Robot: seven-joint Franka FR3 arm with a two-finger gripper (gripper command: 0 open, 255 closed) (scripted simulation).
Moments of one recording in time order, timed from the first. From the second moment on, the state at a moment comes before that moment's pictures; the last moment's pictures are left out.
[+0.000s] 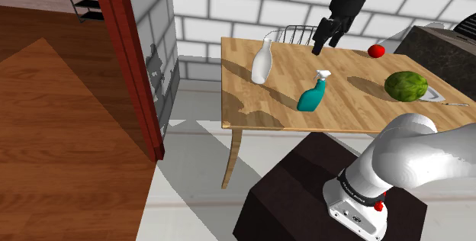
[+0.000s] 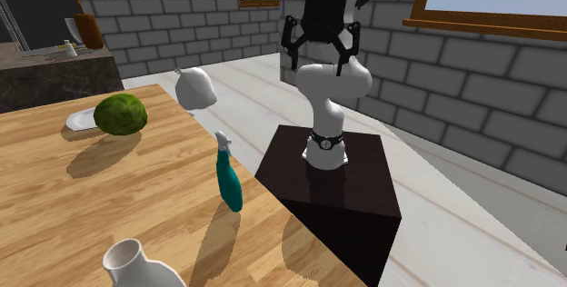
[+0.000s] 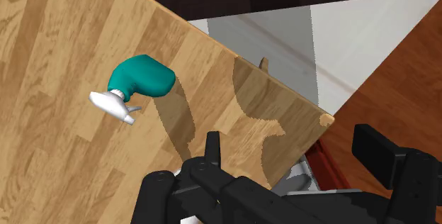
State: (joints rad) arm 0.01 -0.78 -0.04 -2.31 -0.09 1.57 0.04
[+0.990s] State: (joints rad) arm 0.05 -0.51 -0.25 -2.42 -0.35 1.75 -0.48
